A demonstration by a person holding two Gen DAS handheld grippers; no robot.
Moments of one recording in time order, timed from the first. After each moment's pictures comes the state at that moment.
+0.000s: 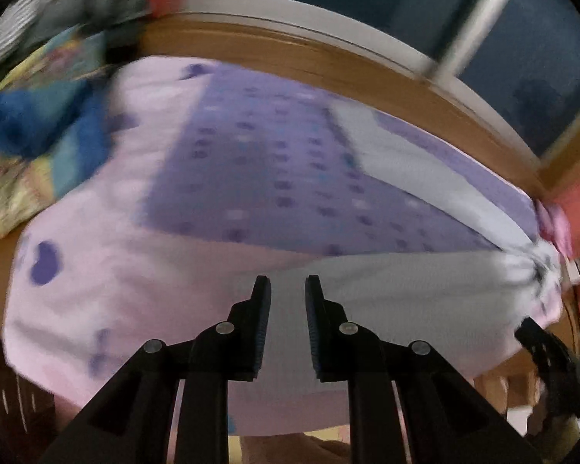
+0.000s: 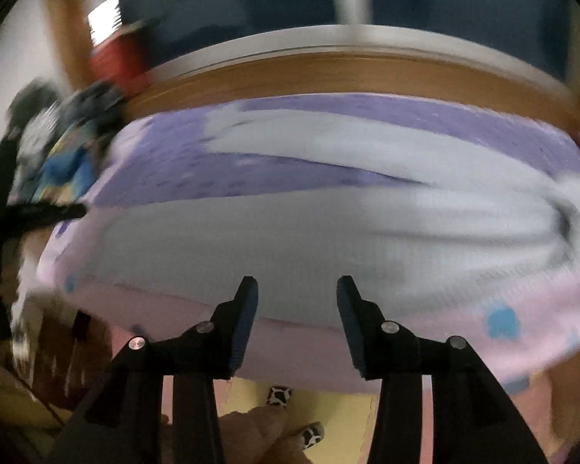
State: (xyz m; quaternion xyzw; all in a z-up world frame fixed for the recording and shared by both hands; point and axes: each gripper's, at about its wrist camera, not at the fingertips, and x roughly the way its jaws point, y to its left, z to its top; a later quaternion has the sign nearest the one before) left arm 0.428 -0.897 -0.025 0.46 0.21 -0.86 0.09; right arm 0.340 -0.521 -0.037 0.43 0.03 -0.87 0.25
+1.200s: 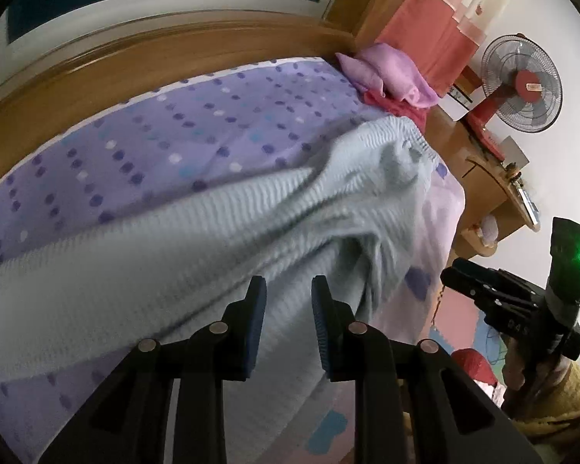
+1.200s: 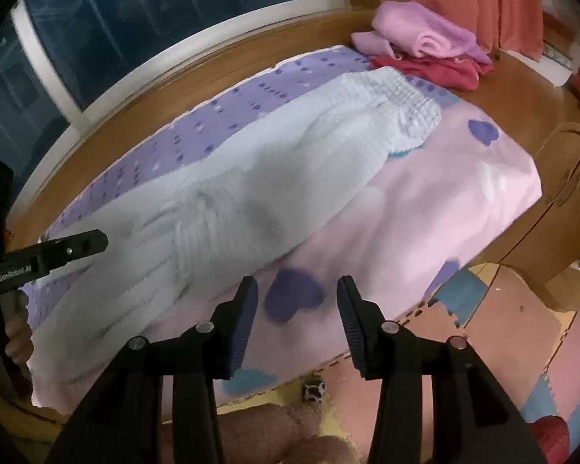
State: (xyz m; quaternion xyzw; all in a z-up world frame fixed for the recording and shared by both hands) left arm 0.169 -0.509 -0.027 0.52 0.04 -0.82 -0.25; right arm 0.224 -0.244 -0.045 0.47 -0.10 -0.88 0.03
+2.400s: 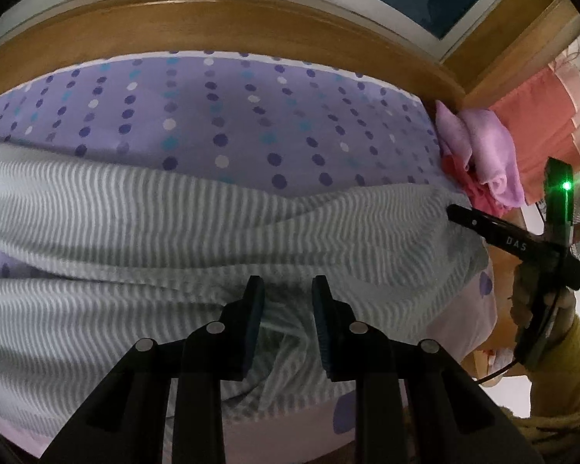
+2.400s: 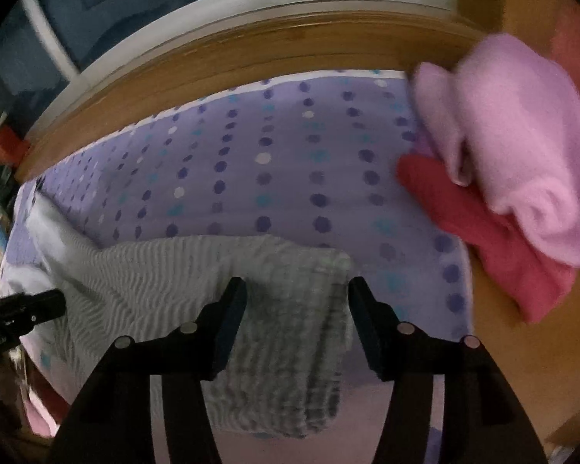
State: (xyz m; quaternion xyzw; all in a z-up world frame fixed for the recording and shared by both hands) left arm 0.144 -0.426 -0.044 0.54 0.20 -0.82 -0.02; right arm -0.011 -0.147 -0.054 0.53 0.03 -0.82 0.20
